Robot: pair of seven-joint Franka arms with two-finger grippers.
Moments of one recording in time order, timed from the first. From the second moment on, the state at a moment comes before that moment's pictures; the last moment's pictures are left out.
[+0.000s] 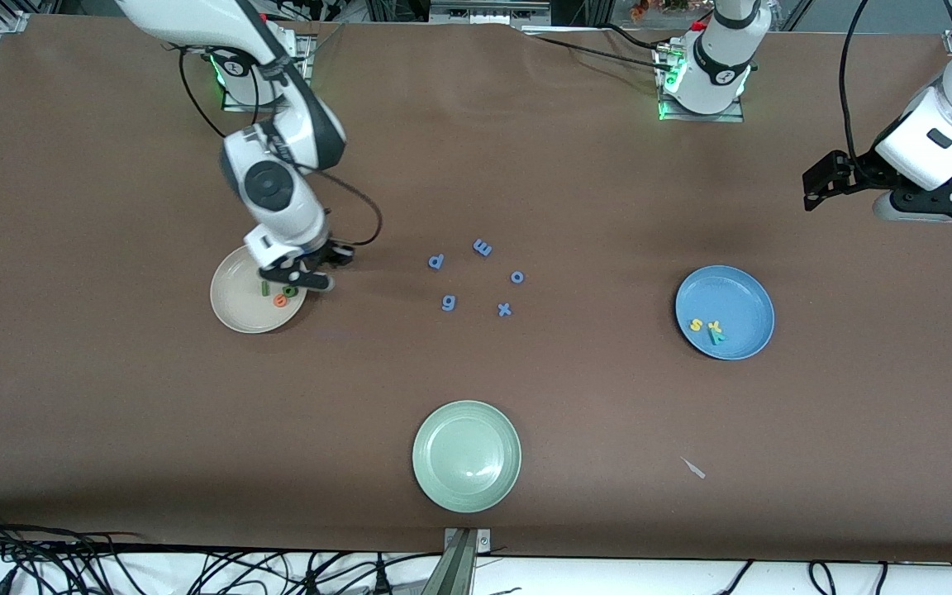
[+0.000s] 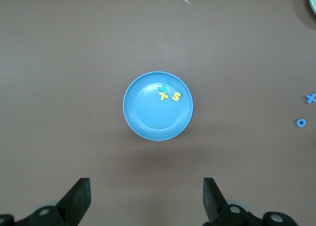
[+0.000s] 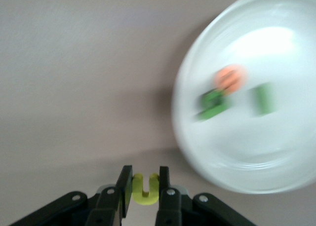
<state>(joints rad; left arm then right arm) -0.04 -0.06 -0.05 -1.73 0.03 1.64 -0.03 0.37 0.32 0.03 -2.12 -0.07 2.31 0.55</state>
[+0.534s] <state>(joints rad) -0.04 -0.06 -0.05 -1.73 0.03 1.64 -0.03 0.36 0.31 -0.17 -2.13 0.16 2.25 0.12</state>
